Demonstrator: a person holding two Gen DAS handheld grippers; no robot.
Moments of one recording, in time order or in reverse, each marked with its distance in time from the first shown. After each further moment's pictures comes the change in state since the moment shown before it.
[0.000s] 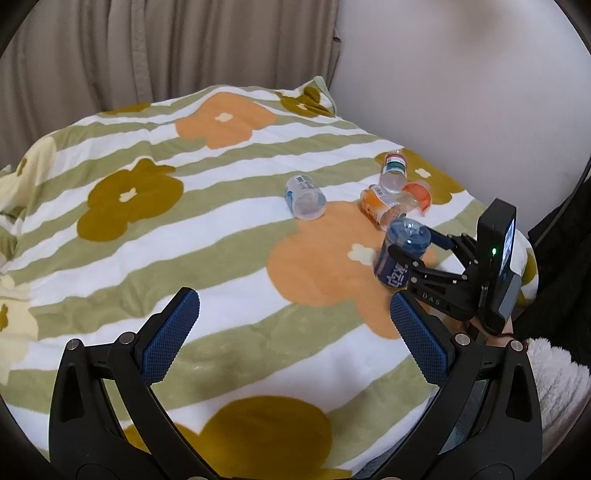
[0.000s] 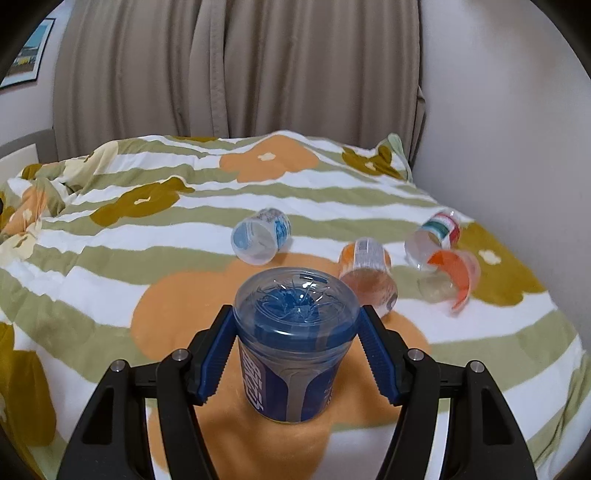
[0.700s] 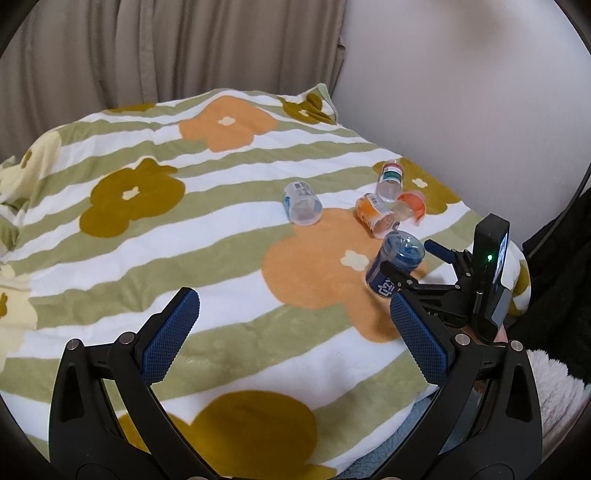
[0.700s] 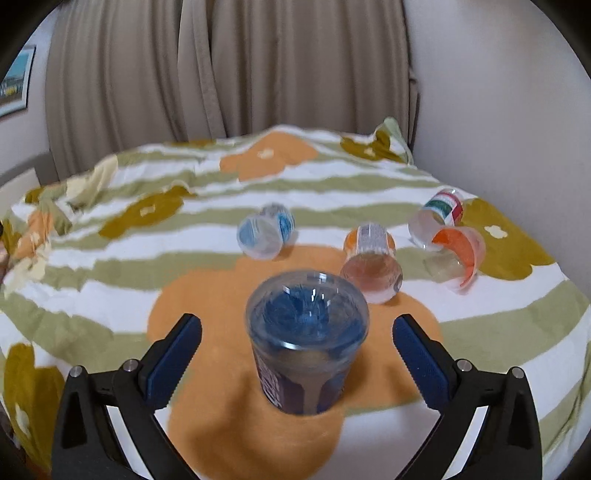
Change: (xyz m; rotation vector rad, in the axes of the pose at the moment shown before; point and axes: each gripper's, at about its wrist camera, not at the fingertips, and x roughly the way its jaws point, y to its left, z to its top) left arm -0.017 -0.003 -0.001 -0.039 -0.020 -0.010; right arm -0.011 -0.004 -0.003 0.111 -0.023 0.051
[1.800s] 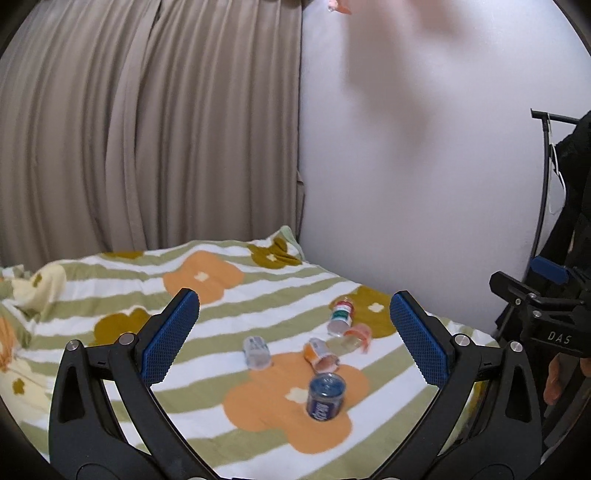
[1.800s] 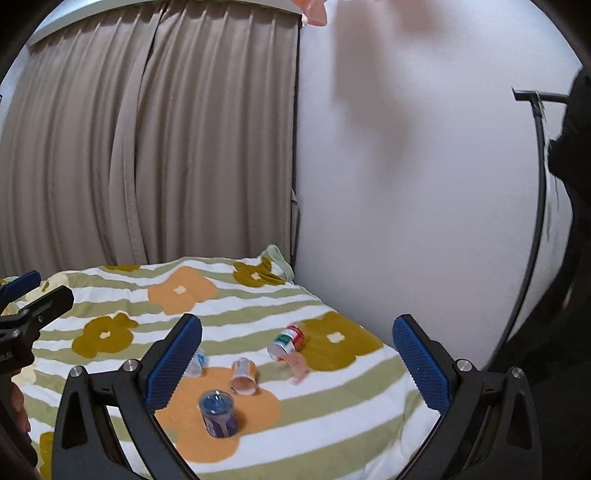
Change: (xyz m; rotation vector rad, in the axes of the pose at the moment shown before) left arm -0.119 -0.124 0.053 0.138 -0.517 -0.016; right arm -0.286 -0.008 0.090 0.091 -0.312 -0.413
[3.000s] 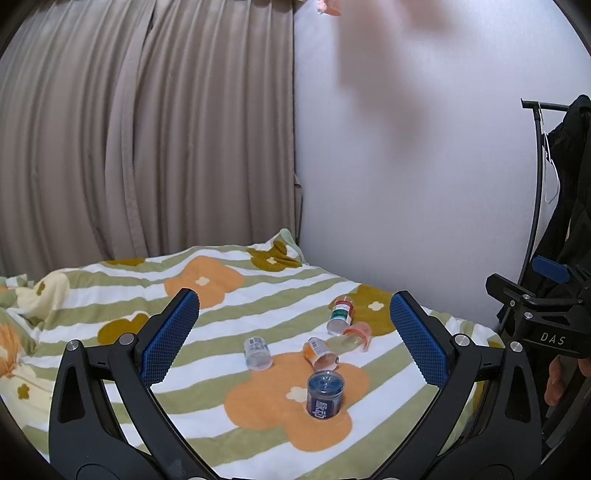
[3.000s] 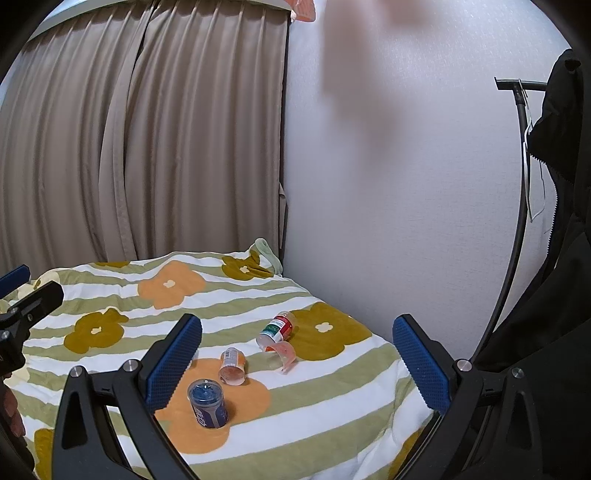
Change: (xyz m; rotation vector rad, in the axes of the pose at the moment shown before) left arm 0.002 -0.015 -0.009 0.041 -0.014 0.015; right arm -0.016 -0.005 -0.006 0.008 0.002 -0.035
